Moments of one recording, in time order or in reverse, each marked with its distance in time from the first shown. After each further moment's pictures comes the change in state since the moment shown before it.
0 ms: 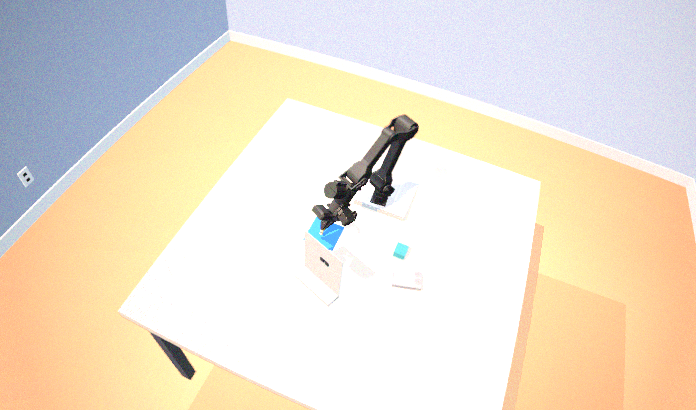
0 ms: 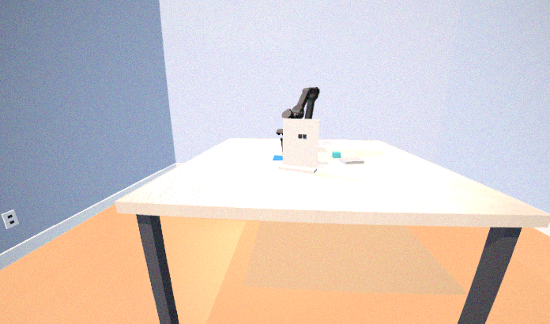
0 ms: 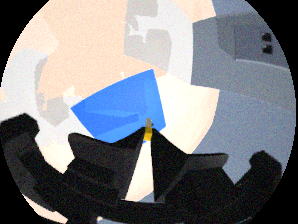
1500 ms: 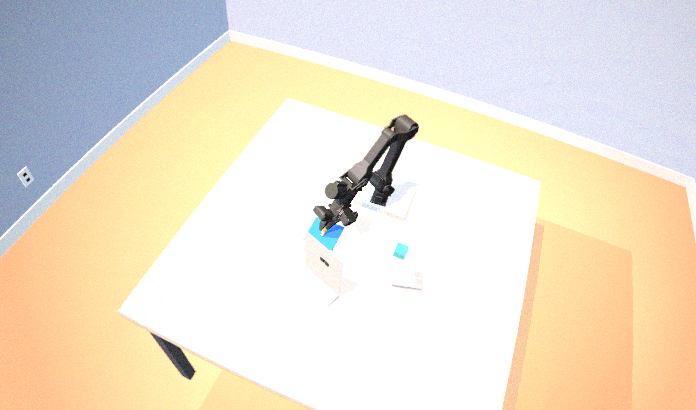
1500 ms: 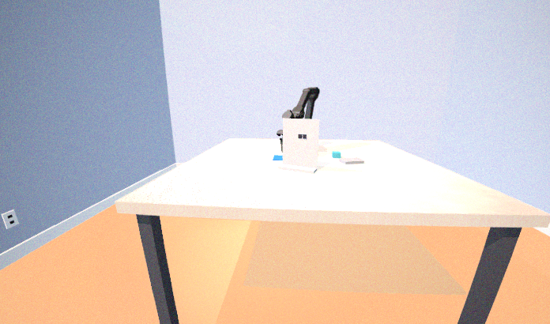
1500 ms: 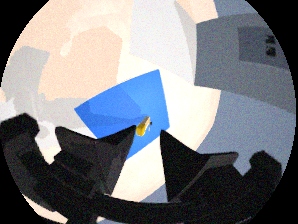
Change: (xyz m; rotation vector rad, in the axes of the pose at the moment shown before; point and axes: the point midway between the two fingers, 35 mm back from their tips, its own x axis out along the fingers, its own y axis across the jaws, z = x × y) arm 0.002 0.008 -0.001 -0.001 -0.001 0.006
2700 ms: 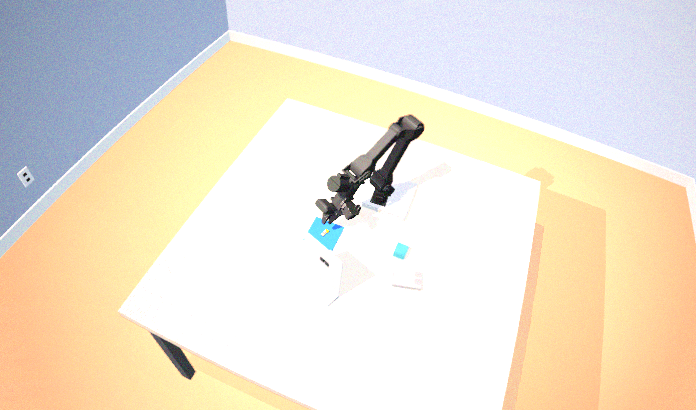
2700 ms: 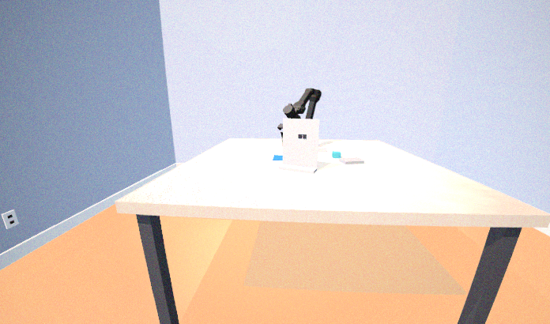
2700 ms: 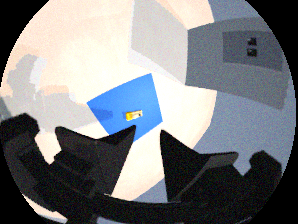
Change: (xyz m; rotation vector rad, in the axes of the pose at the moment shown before) arm -0.032 -0.012 0.001 -0.004 -0.003 0.006
